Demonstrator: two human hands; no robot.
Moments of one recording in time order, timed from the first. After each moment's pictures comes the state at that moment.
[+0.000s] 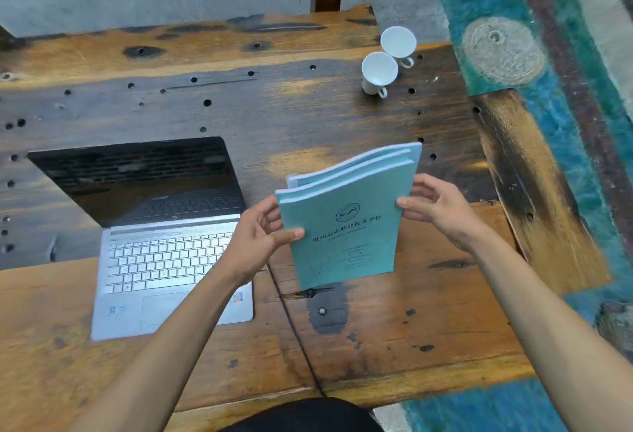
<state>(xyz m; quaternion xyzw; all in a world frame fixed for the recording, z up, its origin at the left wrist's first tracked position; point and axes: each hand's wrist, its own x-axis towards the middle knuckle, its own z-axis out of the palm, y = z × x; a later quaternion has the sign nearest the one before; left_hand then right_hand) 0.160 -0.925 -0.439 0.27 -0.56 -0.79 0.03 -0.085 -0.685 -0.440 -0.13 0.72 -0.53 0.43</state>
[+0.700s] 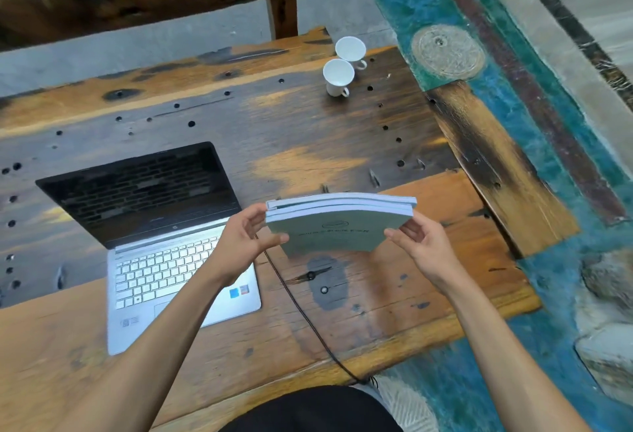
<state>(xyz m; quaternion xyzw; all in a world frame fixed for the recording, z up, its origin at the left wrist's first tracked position) 0.208 -0.926 -0.419 0.24 -0.67 -0.70 -0.03 0.059 -0.622 -0.427 -0.11 0.72 -0.63 0.28</state>
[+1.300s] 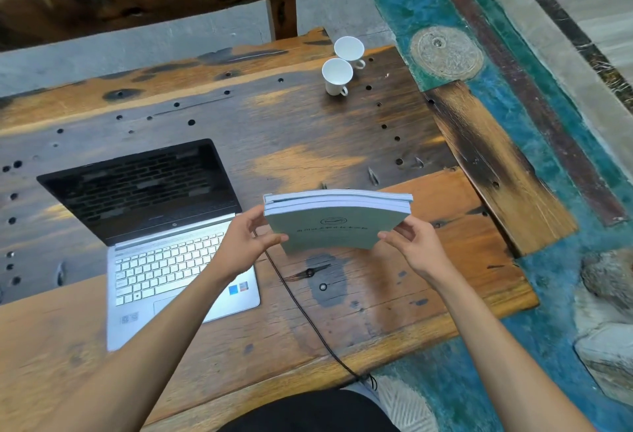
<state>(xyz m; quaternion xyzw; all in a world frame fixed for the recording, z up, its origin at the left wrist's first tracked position) 0.210 -0.924 -0.437 0.19 -0.74 -0.64 0.00 0.061 -0.623 -0.442 -0.09 0.77 -0.57 0.29</state>
